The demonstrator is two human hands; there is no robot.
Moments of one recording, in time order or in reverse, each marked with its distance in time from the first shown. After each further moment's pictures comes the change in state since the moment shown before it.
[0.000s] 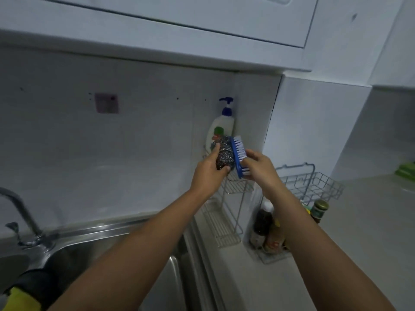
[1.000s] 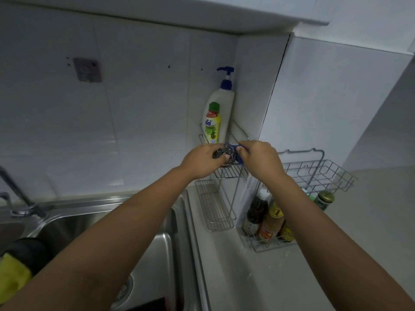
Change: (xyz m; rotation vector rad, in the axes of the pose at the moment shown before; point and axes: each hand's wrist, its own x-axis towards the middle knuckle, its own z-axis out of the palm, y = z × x) left_hand 0.028 -0.026 0.029 0.343 -0.253 0.002; right_hand 0.041 0.040 -0.031 -0.980 0.011 -0.402
